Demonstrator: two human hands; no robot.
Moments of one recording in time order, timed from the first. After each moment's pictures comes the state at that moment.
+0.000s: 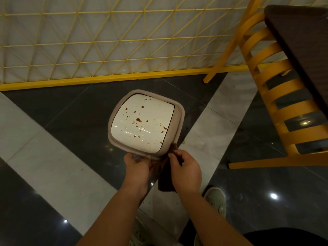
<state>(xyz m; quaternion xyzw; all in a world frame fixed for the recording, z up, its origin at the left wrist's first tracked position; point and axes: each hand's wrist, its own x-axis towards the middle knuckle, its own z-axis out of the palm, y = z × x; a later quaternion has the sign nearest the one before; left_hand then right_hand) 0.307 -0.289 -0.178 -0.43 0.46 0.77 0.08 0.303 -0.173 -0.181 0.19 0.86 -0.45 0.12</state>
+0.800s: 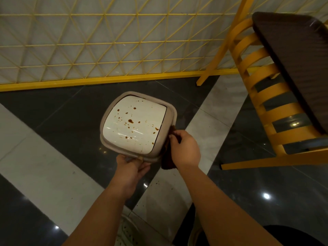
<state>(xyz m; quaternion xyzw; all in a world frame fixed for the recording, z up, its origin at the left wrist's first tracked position) 0.304 -0.300 -0.172 -0.40 0.48 0.77 0.12 0.239 -0.160 -0.177 0.15 0.91 -0.37 0.10</state>
